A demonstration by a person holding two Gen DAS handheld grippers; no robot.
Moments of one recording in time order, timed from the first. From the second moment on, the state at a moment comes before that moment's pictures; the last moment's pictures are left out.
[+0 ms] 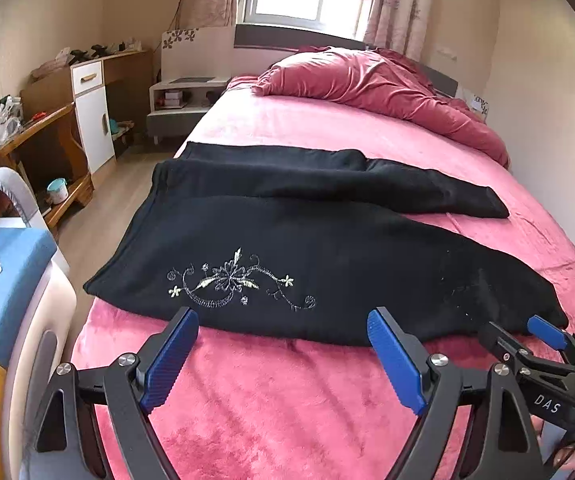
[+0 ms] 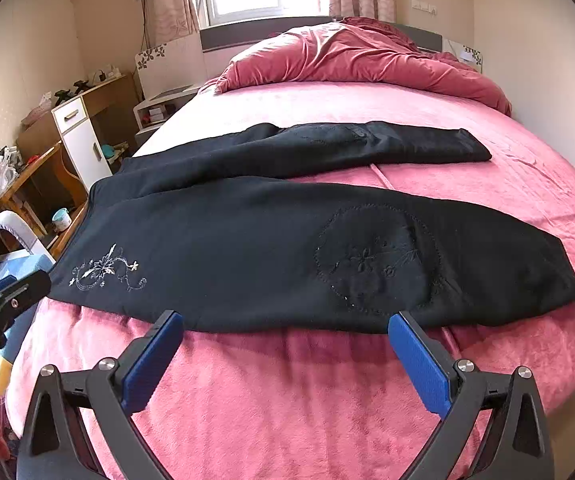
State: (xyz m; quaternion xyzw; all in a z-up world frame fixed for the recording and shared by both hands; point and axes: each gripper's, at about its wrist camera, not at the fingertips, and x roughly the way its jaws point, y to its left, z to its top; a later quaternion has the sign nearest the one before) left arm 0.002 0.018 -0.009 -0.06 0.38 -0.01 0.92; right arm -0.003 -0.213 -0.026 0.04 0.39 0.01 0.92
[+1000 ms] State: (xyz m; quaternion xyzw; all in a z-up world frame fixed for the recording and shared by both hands) left arm 0.002 0.027 -0.017 -0.07 0.39 0.02 0.92; right arm -0.004 -0.215 -0.028 0.04 0.40 0.01 0.92
